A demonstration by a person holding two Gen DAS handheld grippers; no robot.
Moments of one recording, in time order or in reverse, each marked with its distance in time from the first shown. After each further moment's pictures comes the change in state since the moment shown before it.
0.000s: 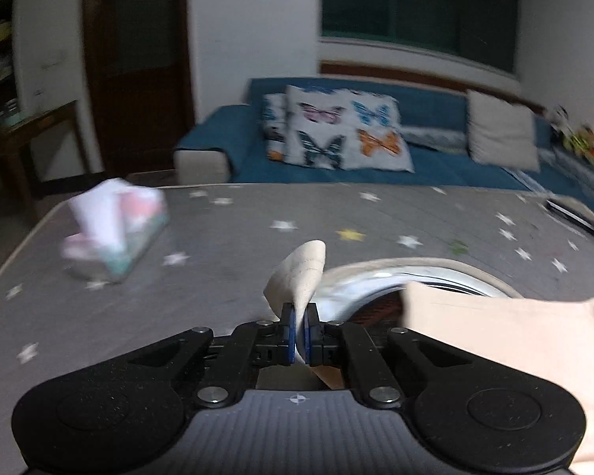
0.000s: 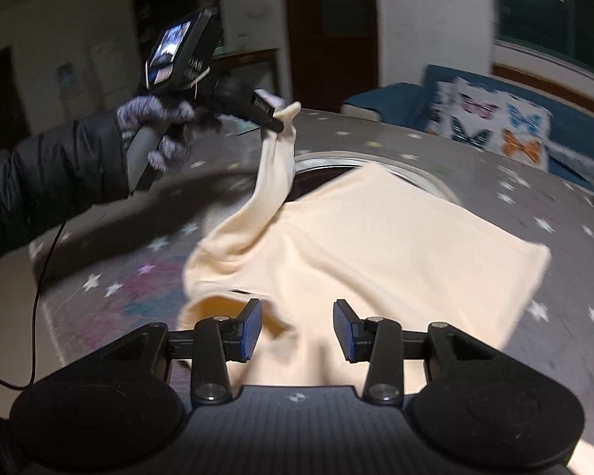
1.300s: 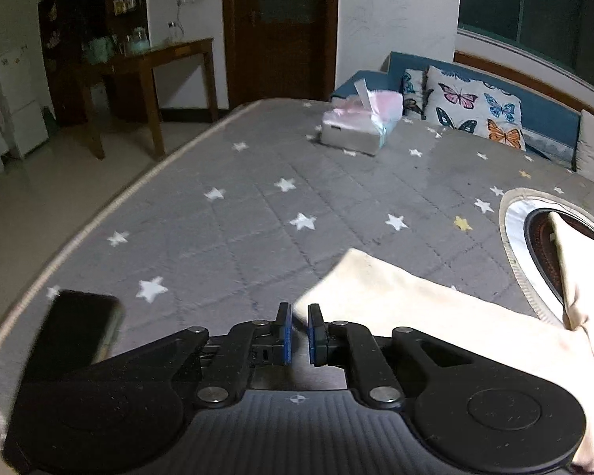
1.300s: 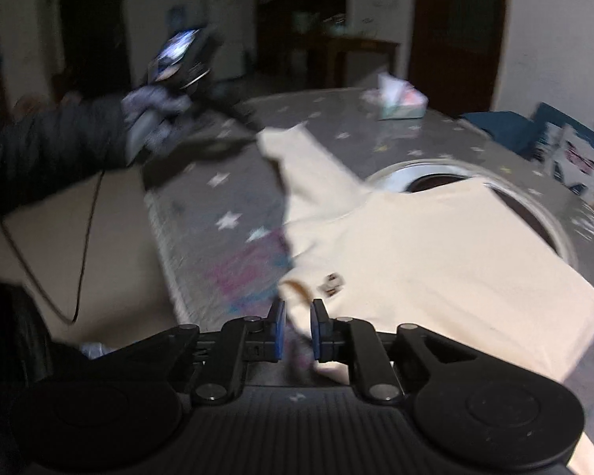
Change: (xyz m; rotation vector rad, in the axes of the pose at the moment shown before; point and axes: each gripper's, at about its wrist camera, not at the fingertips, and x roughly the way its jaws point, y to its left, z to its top) left arm -0.113 0.156 -0.119 -0.188 0.087 0.266; right arm -0.017 0.083 -0.020 -0.235 0.037 0.168
